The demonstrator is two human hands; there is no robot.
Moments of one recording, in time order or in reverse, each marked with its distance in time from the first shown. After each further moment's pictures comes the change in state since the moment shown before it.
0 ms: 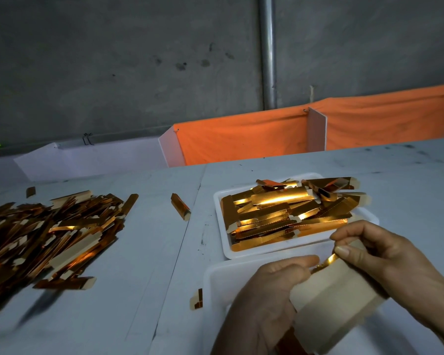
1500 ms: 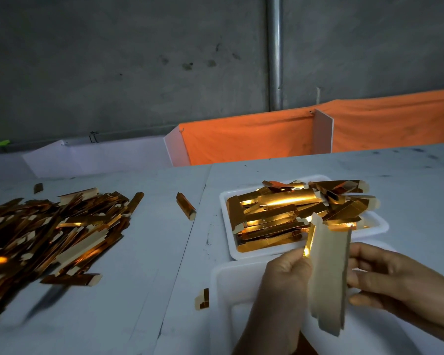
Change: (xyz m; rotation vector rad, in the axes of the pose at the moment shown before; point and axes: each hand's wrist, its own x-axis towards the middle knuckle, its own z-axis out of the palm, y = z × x) left_hand 0.003 0.004 0.016 0.099 0.285 -0.012; right_hand 0.003 0.006 -0.006 0.415 -0.411 0.340
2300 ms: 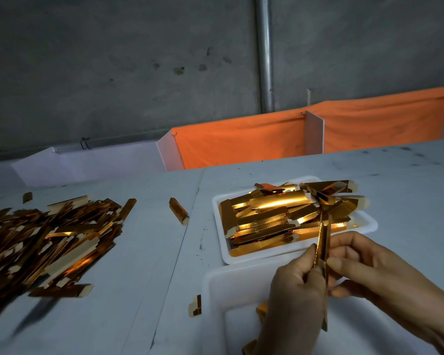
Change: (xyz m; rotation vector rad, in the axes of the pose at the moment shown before) left_hand -0.002 0.000 0.019 0.237 0.016 0.144; right_hand -0.007 -0.011 0.026 -0.021 0.162 -0.190
